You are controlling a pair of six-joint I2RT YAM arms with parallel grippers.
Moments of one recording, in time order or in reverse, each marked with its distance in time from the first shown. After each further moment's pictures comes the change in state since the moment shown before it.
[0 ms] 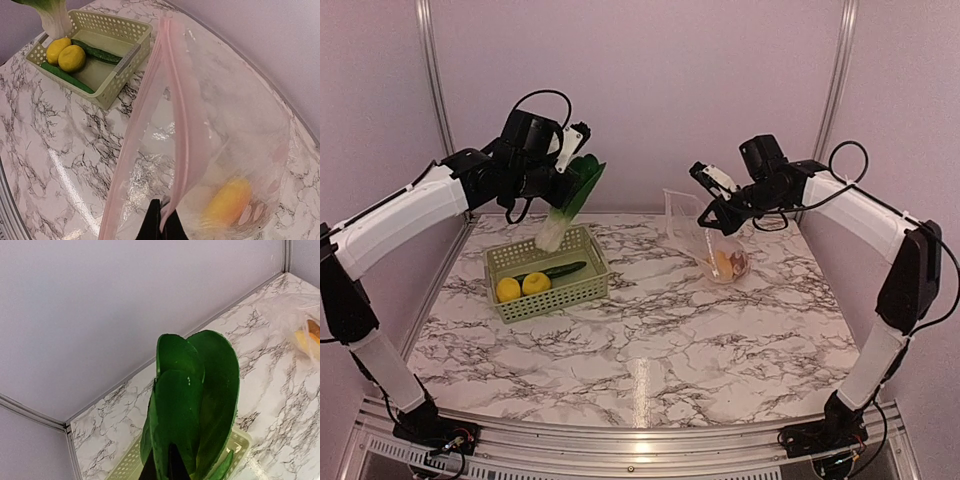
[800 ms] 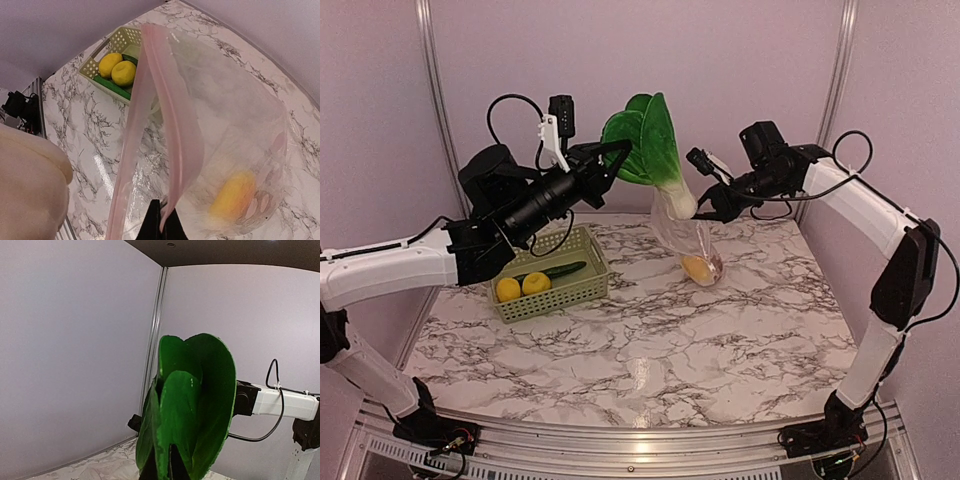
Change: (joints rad) left arm -0.249 -0.253 -0.505 1.154 0.367 -0.389; right arm 0.000 0.050 0.163 -0.147 -0.225 0.057
